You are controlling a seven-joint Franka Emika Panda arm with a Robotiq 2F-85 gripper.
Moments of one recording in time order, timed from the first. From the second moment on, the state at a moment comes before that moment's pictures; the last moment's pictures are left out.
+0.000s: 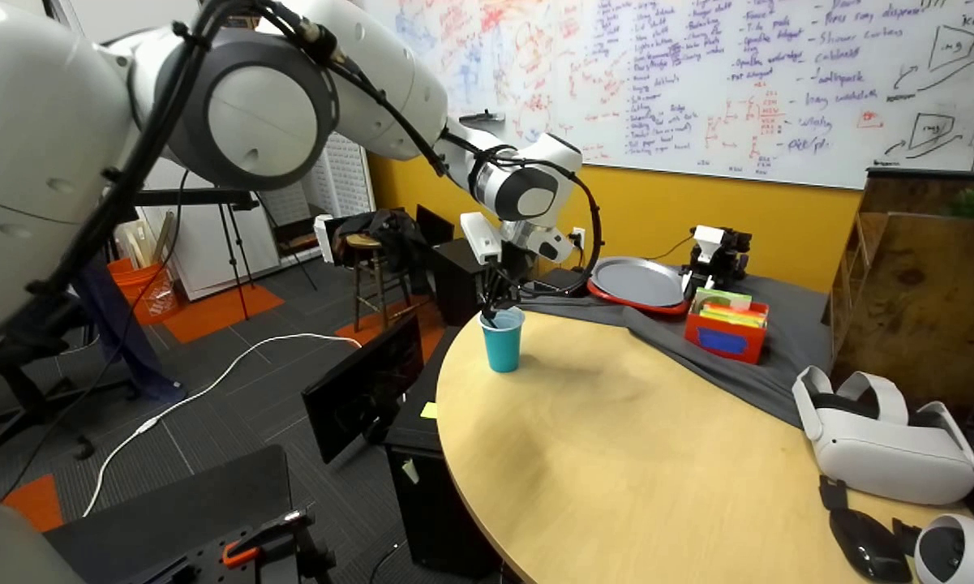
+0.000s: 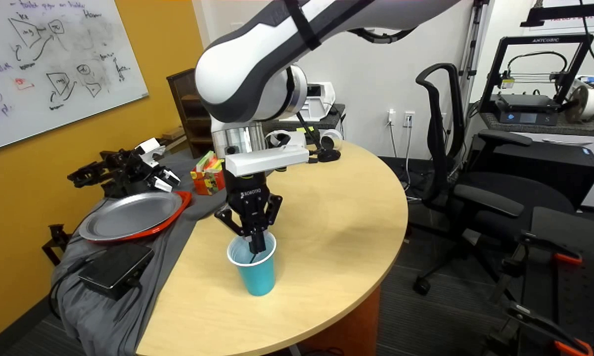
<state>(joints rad) 0.20 0.80 0.15 -1.37 0.27 1.95 0.37</state>
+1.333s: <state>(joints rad) 0.20 0.51 0.13 -1.52 0.27 1.96 0.40</state>
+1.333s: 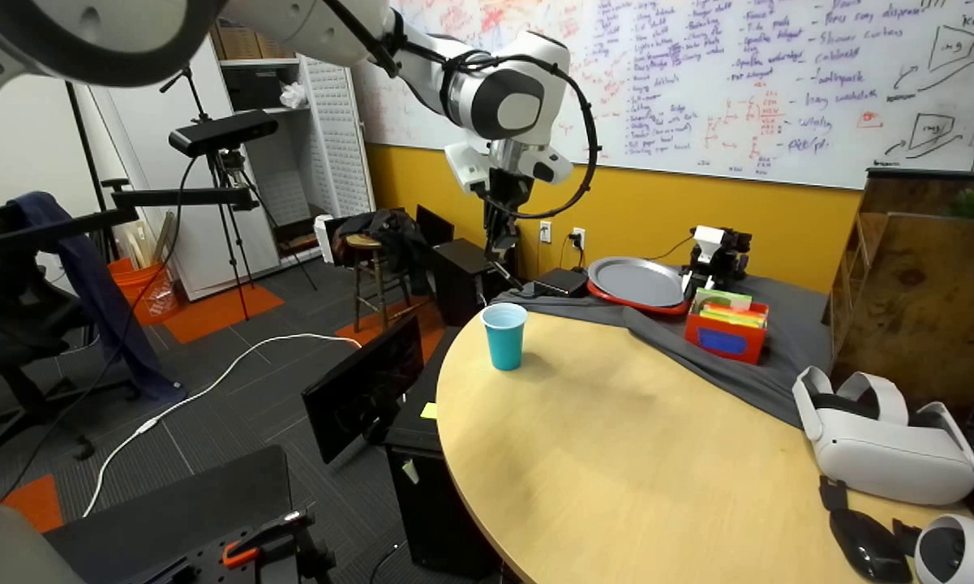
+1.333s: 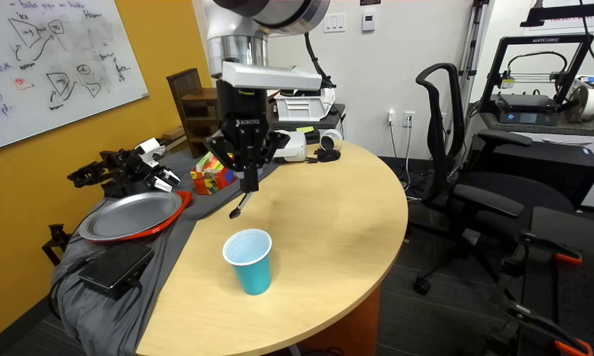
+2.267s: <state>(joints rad) 0.16 0.44 0.00 -1.67 0.24 2.18 0.53</state>
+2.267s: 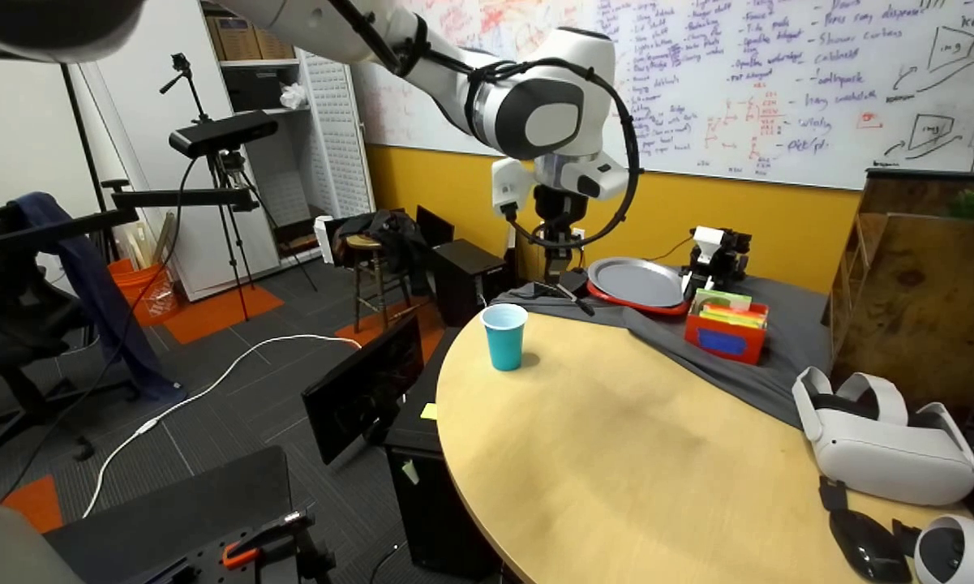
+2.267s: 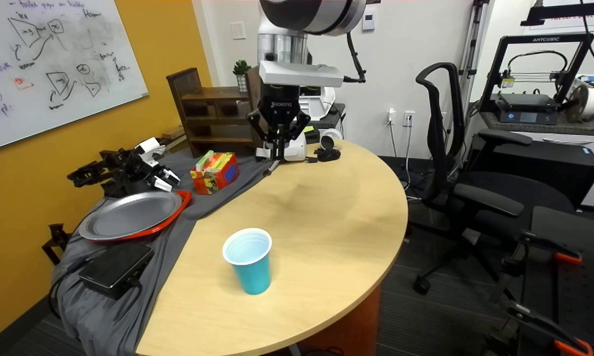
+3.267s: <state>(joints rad) 0.16 0.49 -0.08 -1.82 0.05 2.32 0.91</state>
